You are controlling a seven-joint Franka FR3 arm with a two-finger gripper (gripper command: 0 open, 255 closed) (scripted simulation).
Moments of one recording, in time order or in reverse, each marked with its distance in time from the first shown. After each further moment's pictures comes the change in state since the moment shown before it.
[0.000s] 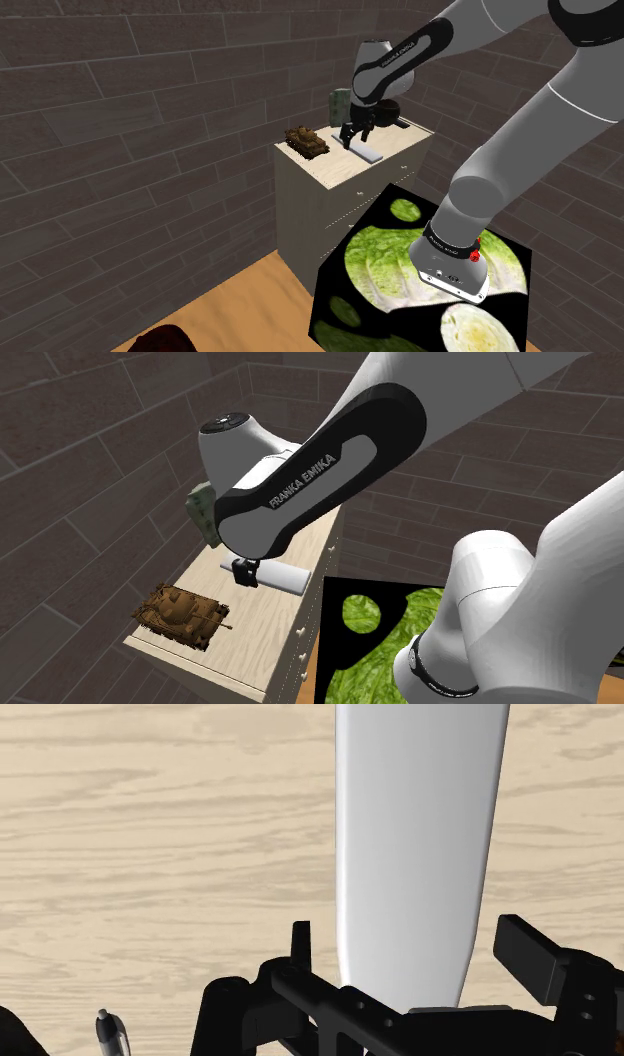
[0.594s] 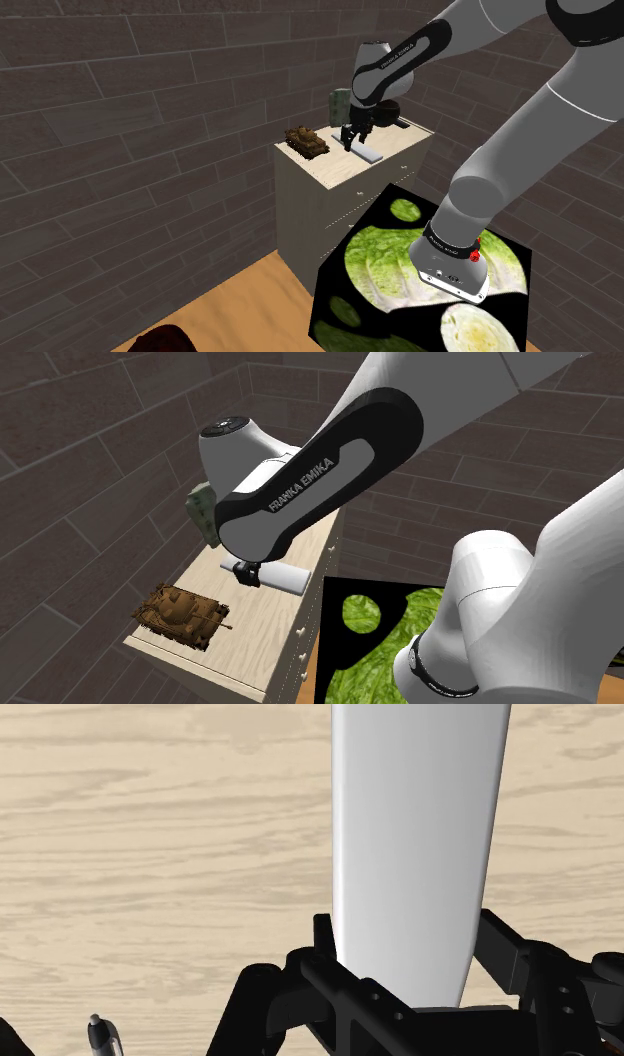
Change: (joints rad) arm 0.002 0.007 0.002 -0.005 0.002 0.013 0.003
